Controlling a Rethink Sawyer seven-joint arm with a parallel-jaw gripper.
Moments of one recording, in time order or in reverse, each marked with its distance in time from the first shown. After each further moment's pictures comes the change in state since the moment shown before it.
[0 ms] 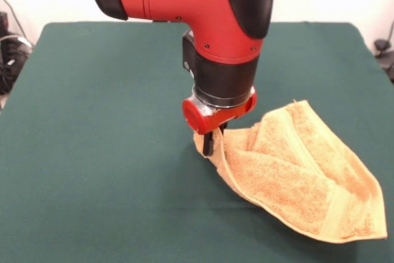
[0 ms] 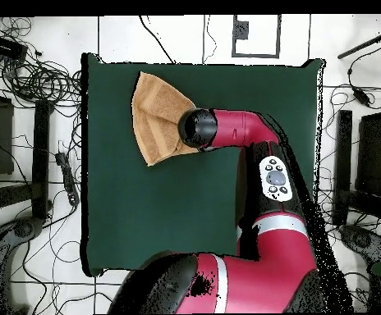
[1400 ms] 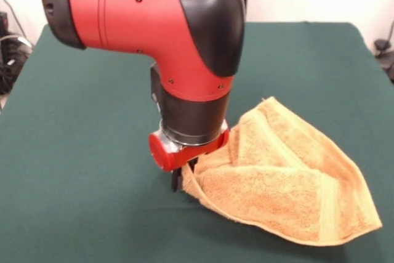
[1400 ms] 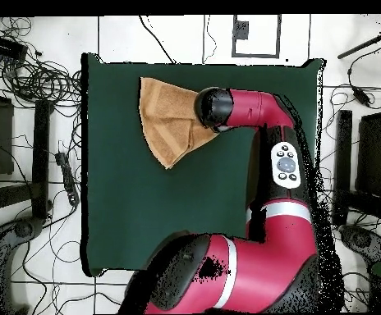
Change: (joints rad) arm -0.030 0.126 0.018 -0.275 -0.039 0.116 0.000
